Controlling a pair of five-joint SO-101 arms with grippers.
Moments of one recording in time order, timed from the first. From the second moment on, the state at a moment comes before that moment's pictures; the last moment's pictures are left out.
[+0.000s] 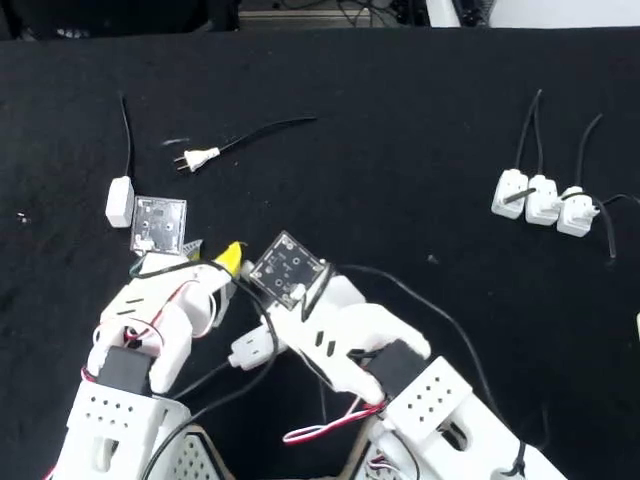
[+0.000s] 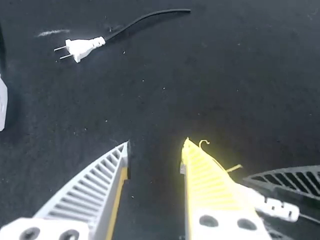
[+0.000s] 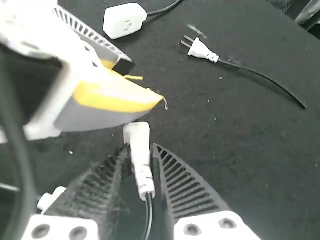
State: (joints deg) left arm 8.2 -80.7 79.0 42.0 5.6; right arm -41.0 -65.0 76.4 32.5 13.6
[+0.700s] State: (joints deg) left arm -12.5 -80.7 82.9 62.6 -16.8; right arm -47.6 -65.5 63.1 75.3 35.4
